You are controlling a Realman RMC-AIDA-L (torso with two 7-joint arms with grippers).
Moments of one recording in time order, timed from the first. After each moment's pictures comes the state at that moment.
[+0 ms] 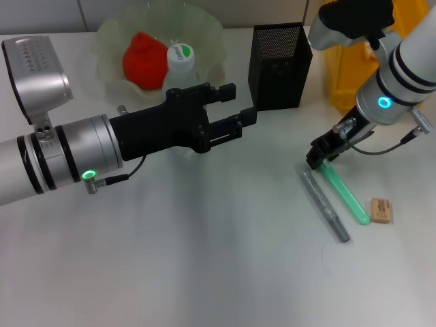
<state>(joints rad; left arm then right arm) -0.50 -2.08 1.39 0.53 1.18 1.26 -1.18 0.94 2.09 -1.25 -0.72 -2.74 -1.29 2.77</state>
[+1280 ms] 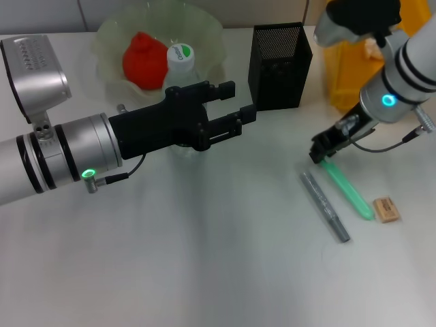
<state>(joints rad) -0.50 -2.08 1.39 0.53 1.17 1.26 -1.18 0.90 2.08 -1.24 -0.78 -2.70 -1.29 2.76</state>
